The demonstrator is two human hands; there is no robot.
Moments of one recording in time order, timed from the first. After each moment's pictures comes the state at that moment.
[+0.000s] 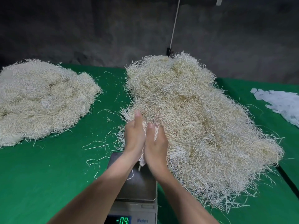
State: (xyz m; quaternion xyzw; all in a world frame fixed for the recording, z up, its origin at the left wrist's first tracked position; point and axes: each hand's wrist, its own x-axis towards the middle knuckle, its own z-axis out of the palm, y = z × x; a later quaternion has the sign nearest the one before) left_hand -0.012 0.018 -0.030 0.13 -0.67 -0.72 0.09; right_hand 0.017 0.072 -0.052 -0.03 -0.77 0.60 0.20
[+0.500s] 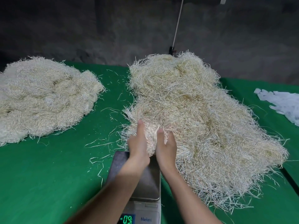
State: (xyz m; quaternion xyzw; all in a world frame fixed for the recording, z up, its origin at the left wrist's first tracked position) left_hand 0.007 0.022 -0.039 0.28 -0.53 -0.80 -0.03; right_hand 0.018 0.088 -0.067 -0.12 -0.74 0.64 0.13
